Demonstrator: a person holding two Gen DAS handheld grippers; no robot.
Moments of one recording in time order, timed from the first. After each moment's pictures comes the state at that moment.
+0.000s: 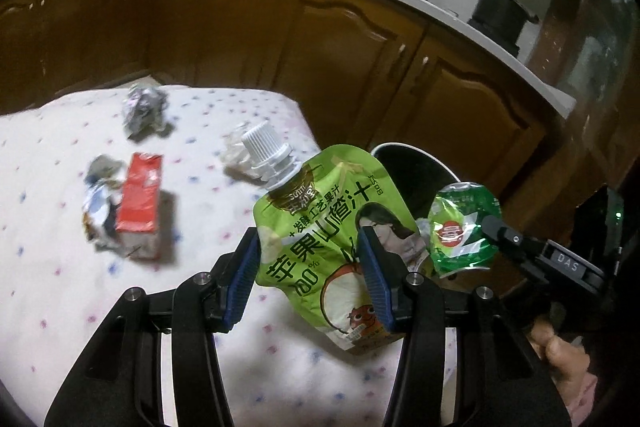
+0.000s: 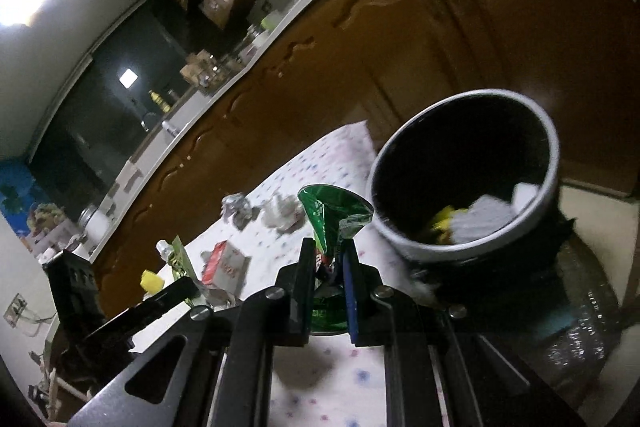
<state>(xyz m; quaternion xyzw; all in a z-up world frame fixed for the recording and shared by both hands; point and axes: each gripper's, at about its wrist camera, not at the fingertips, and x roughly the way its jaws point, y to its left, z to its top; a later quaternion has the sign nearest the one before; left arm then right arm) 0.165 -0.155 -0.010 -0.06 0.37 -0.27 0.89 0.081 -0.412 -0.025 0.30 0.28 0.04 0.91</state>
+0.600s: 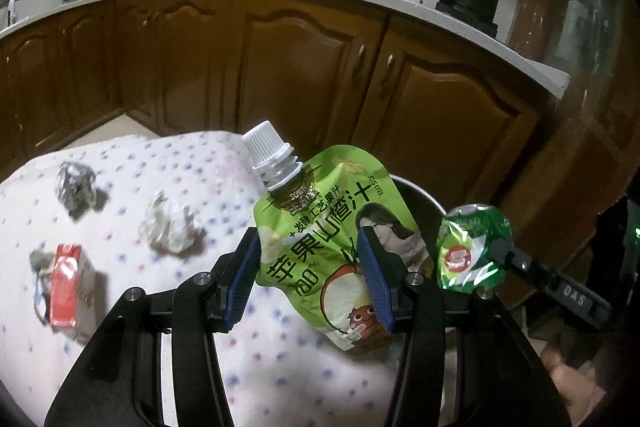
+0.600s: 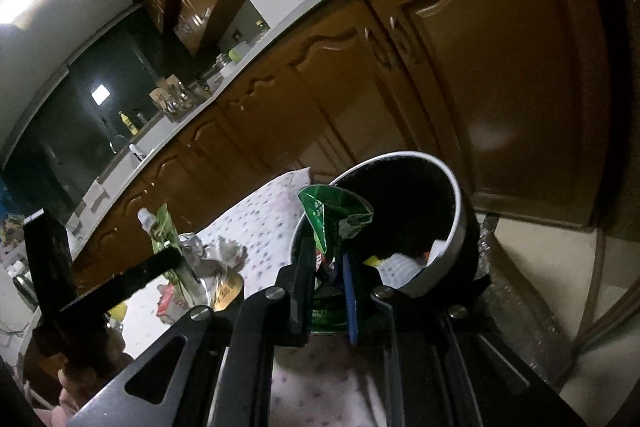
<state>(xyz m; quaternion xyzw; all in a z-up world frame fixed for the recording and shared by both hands) 0.195 -0.258 0.019 -0.01 0.34 -0.29 0.89 0.073 -0.467 -0.010 0.27 0.26 -0.03 0.93</state>
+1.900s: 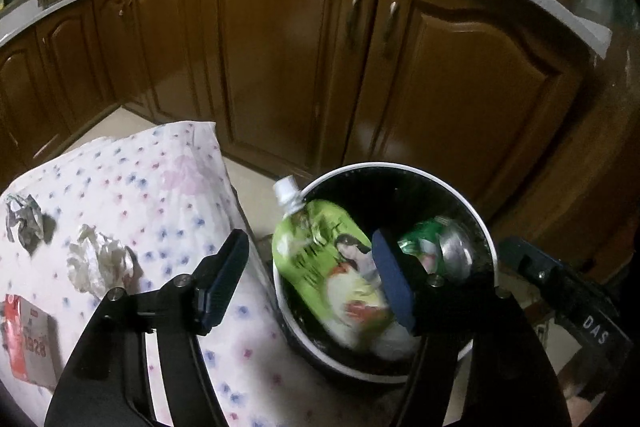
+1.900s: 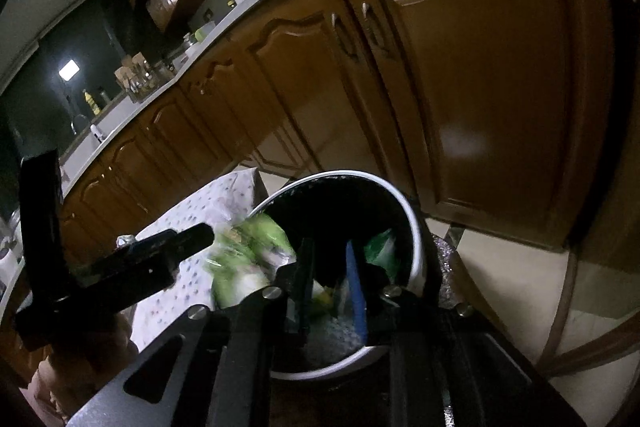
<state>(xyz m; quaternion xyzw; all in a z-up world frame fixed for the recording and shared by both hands) 0.250 -0.356 -0.020 0.06 0.39 -0.27 0.88 0.118 -0.500 -0.030 0.24 0.30 -0.07 0.92</state>
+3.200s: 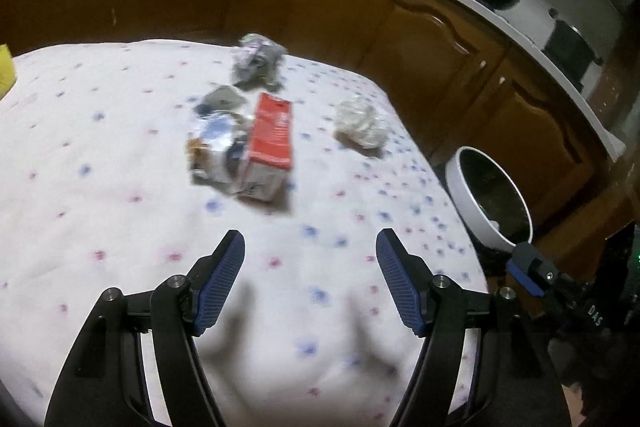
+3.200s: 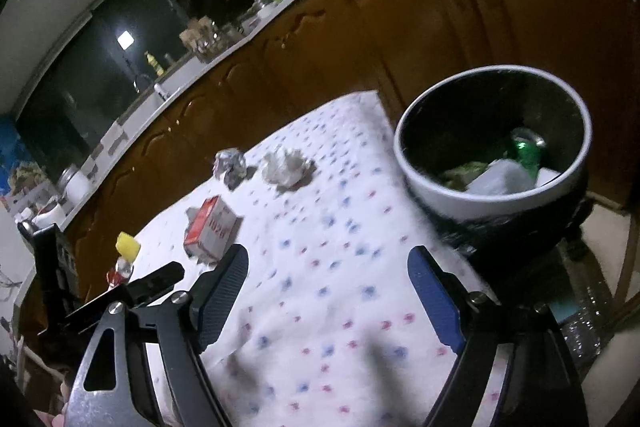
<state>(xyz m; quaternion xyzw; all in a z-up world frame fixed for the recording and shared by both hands) 0.156 -0.070 -0.049 -0.12 0.41 -0.15 0.89 0.097 -0.333 -0.053 0.24 0.33 0.05 0.91</state>
